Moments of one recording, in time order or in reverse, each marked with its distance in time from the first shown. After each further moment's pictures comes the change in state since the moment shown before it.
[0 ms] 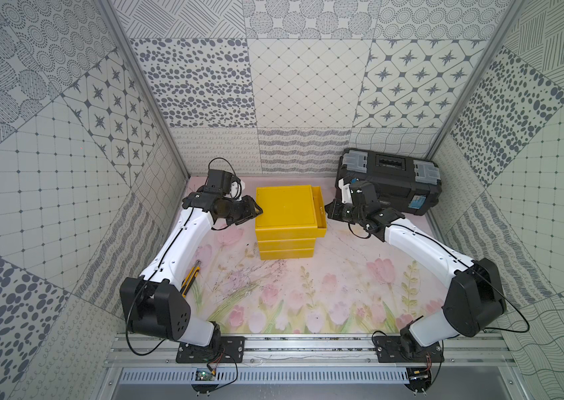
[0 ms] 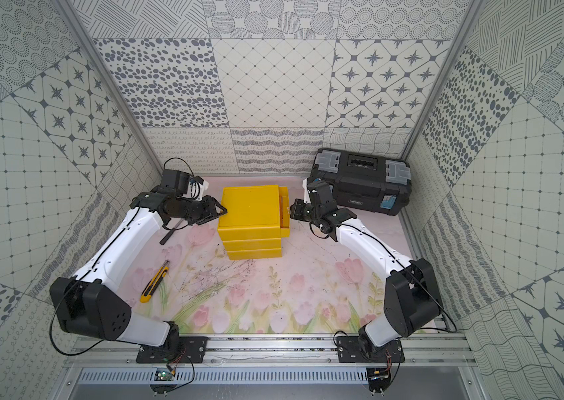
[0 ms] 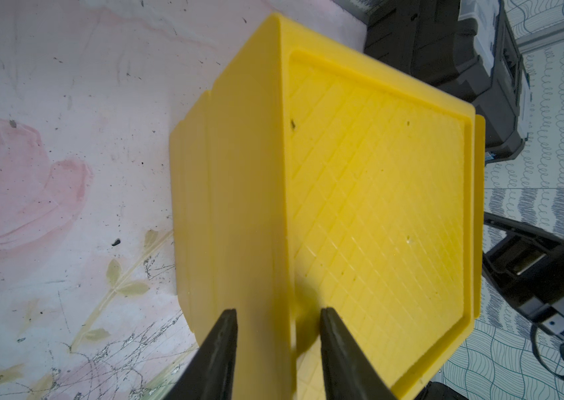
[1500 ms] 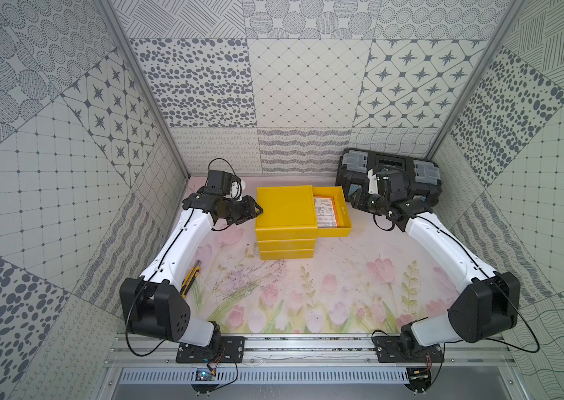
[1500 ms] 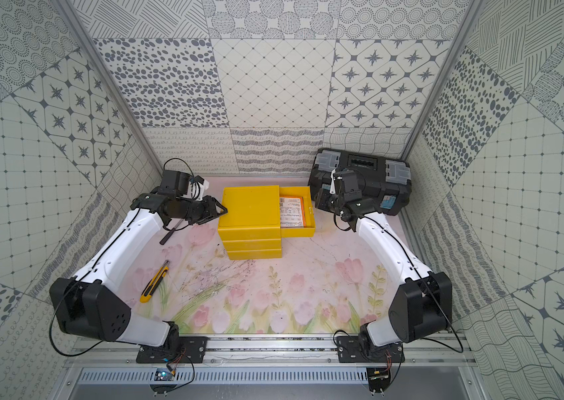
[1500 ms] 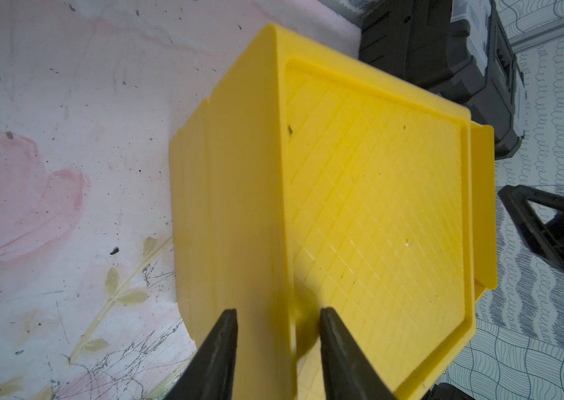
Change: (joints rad) left arm 0.000 -0.010 -0.024 0.034 0.004 0.011; right arm -0.175 -0.056 0.116 -0.216 0.088 -0.111
